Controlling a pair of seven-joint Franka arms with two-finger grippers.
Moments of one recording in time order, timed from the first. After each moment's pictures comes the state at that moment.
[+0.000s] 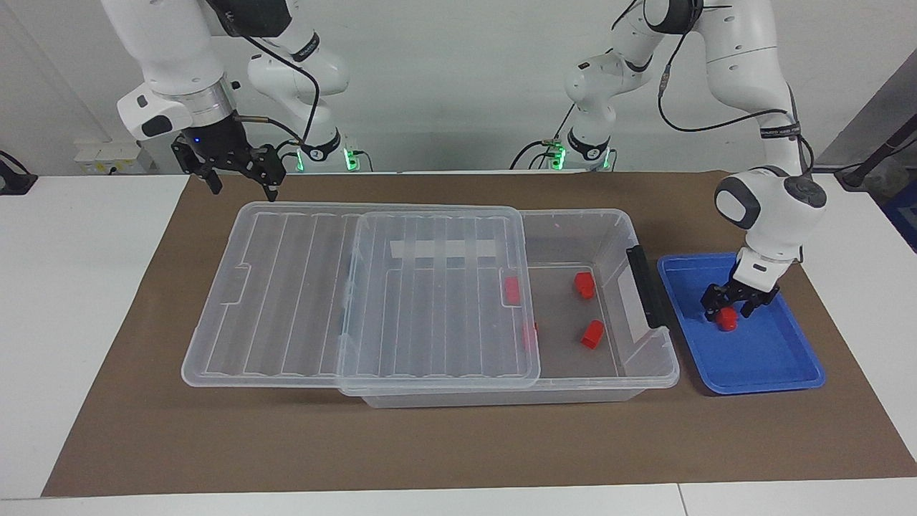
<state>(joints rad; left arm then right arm) 0.31 0.32 -0.11 -2.05 -0.01 2.58 0.22 0.01 0.01 0.08 -1.53 -0.04 1.53 0.27</state>
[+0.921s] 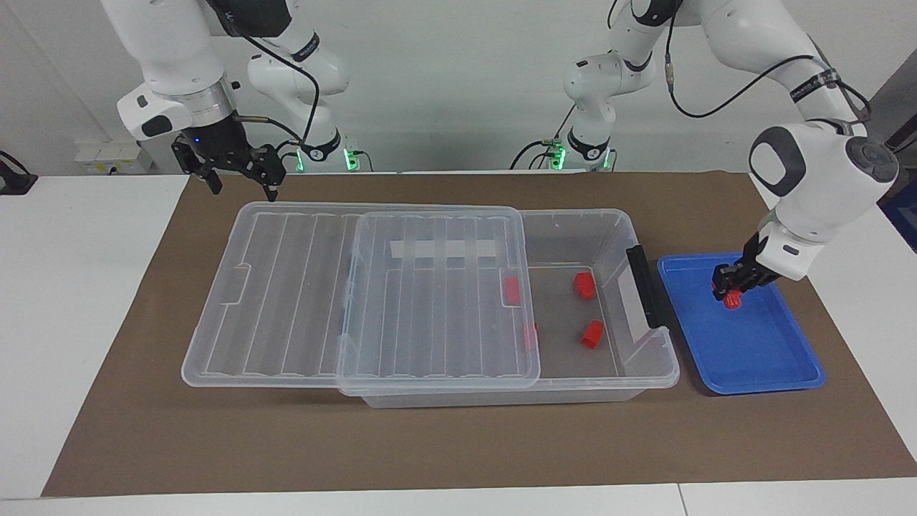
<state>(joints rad) 0.14 0.27 -0.14 -1.59 -0.01 1.86 -0.10 0.01 0.01 0.08 -1.53 -0.04 1.53 0.27</state>
